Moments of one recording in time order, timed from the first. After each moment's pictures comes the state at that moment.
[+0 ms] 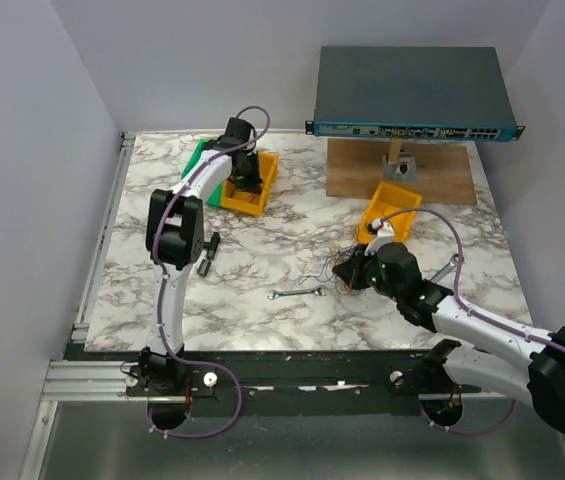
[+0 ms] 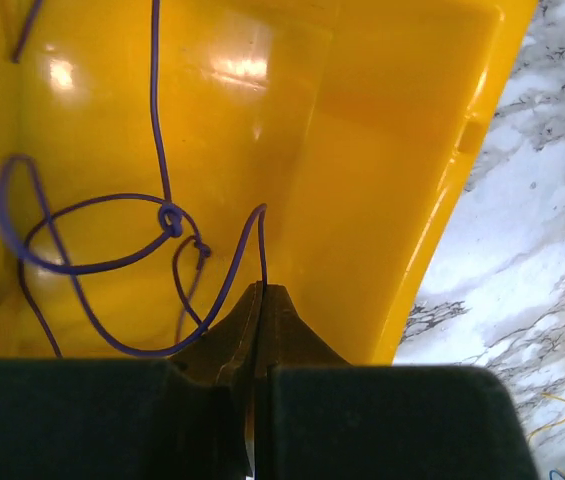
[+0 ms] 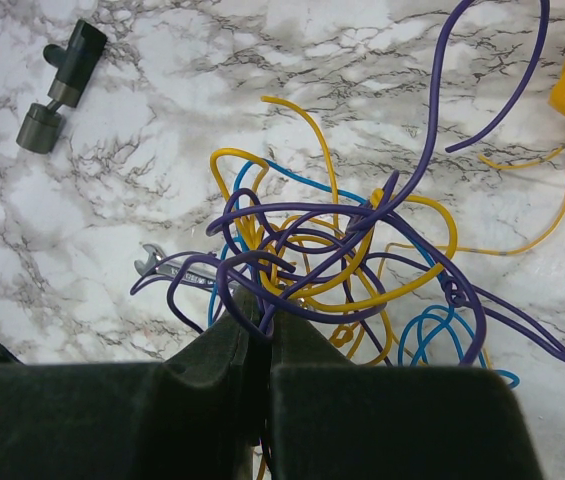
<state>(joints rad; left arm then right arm) -0.27 2.33 2.02 -0.69 0.21 -0.39 0.69 1.03 0.40 0.17 0.03 0.53</state>
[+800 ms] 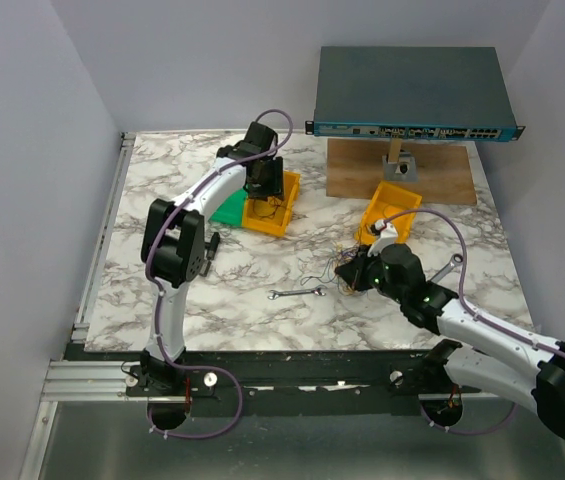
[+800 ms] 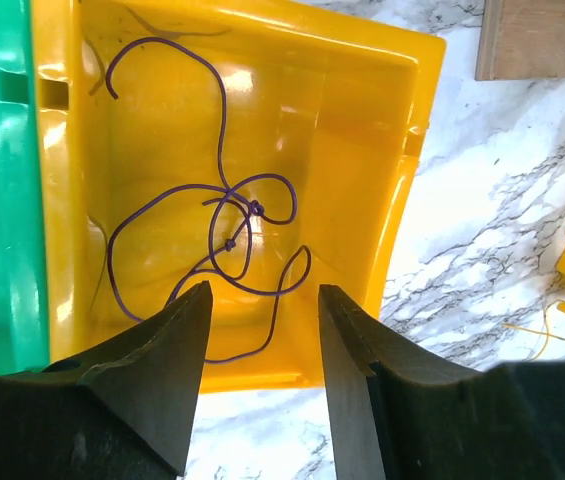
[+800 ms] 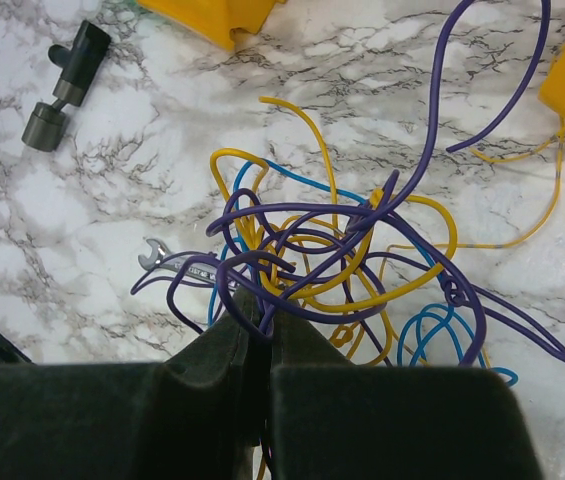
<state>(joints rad) -0.41 2.13 1.83 -0.67 0.13 -0.42 0.69 0.97 0.40 0.12 0.03 0.53</state>
